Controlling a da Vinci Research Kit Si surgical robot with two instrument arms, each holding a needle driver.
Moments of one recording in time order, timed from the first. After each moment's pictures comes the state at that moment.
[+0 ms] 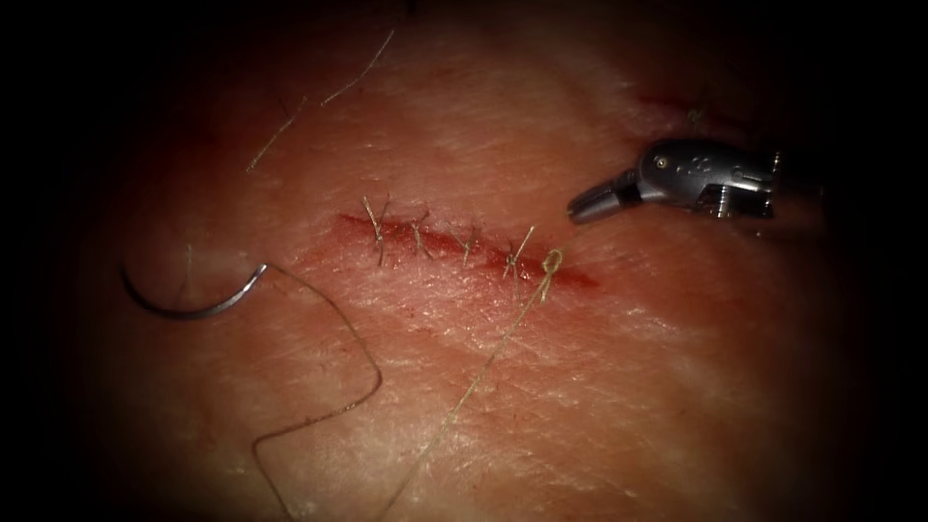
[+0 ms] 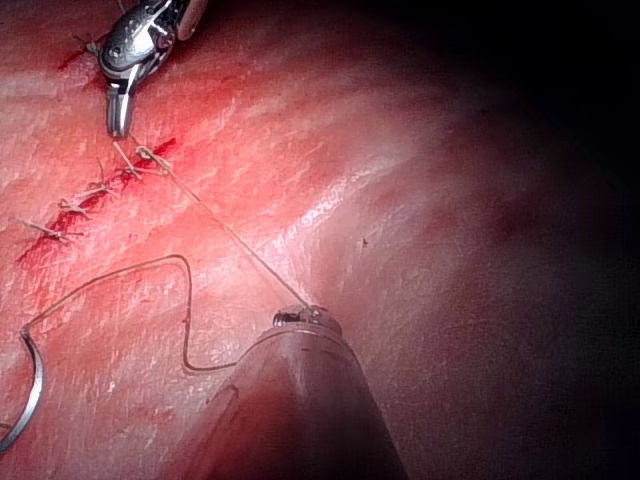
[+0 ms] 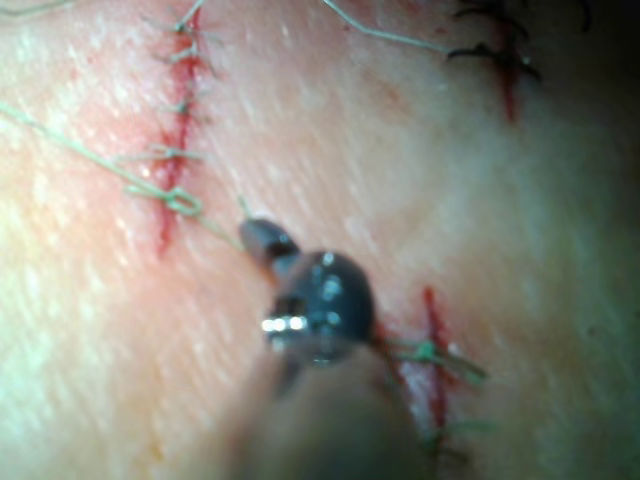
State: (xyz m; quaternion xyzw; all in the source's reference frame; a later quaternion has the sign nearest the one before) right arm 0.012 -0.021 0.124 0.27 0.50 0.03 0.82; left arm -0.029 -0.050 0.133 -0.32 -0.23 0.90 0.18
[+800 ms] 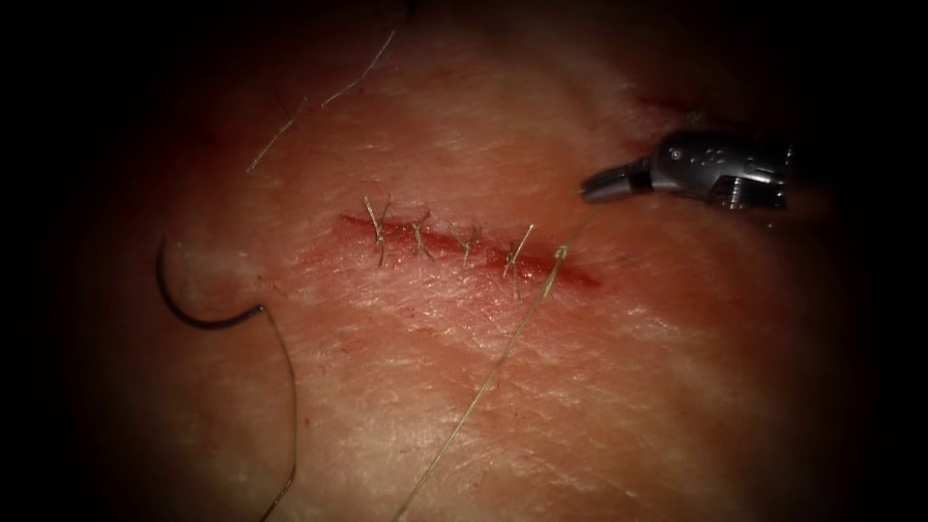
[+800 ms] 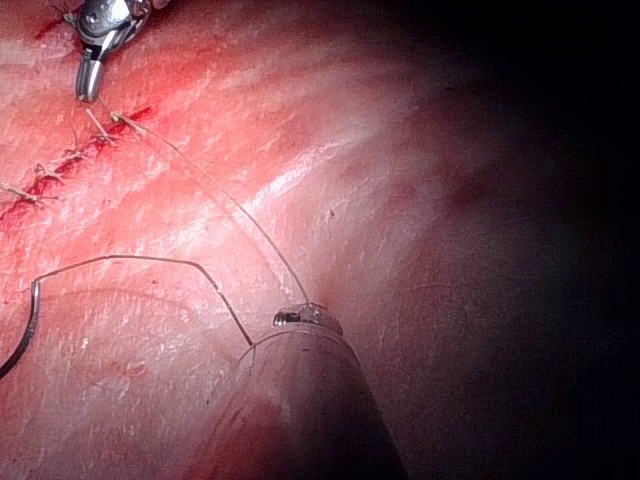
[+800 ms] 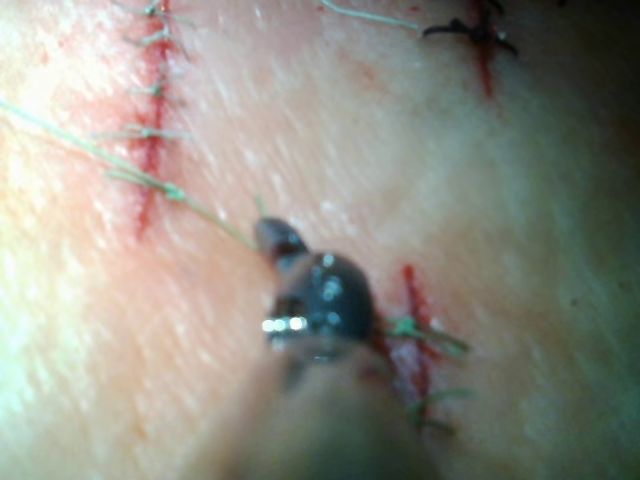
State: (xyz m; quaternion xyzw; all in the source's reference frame) right arm 0.011 -0.022 0.125 0.22 0.49 0.05 0.84; left arm -0.028 -0.052 0.130 -0.33 -0.22 0.90 0.20
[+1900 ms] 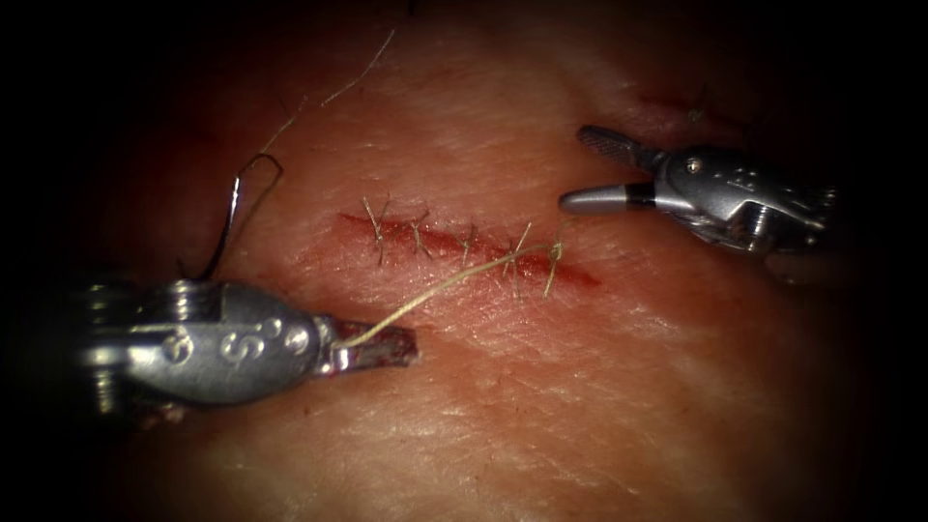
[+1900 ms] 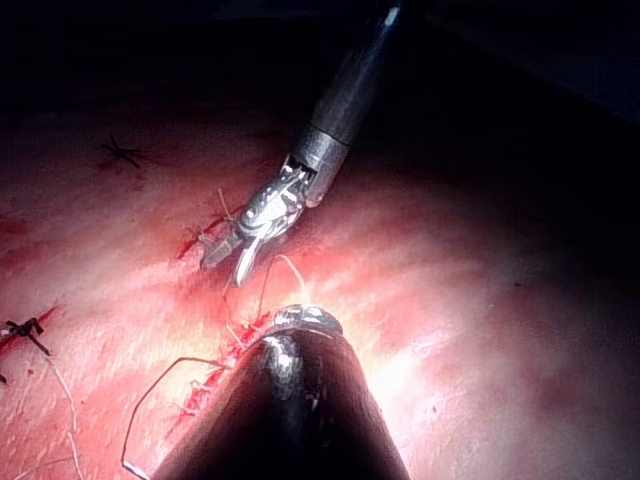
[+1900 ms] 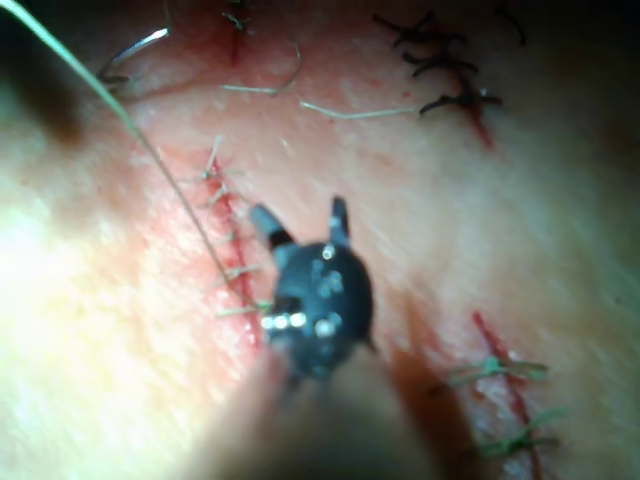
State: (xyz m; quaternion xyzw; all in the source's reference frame) right arm 0.016 -0.023 0.111 0.06 0.54 0.30 0.78; left arm -0.031 -0.027 0.116 -0.36 -0.12 0.91 0.17
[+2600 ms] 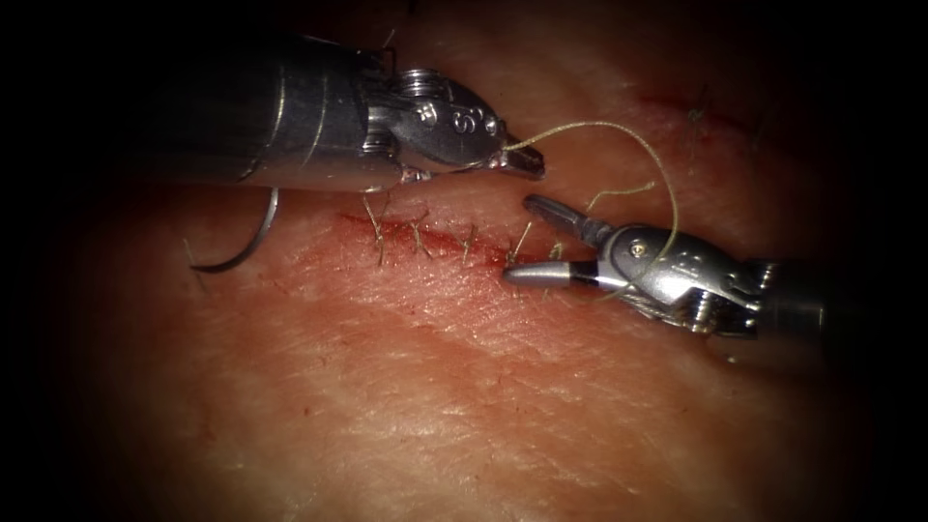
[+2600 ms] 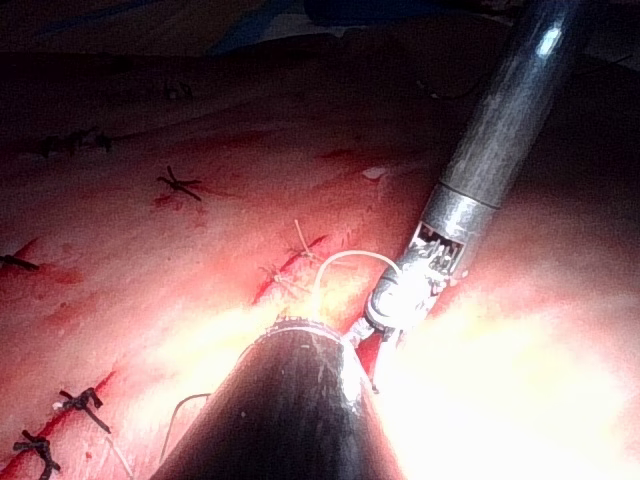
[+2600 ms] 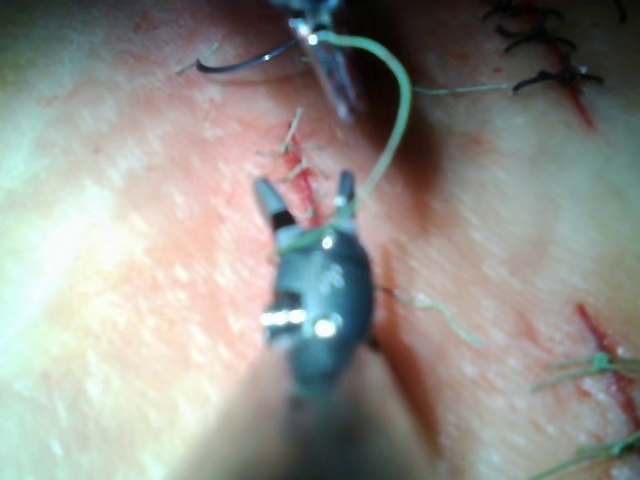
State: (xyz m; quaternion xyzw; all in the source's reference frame) right arm 0.018 -0.029 0.111 0.06 0.60 0.26 0.75; left arm -0.039 -0.015 0.133 -0.30 -0.16 0.93 0.13
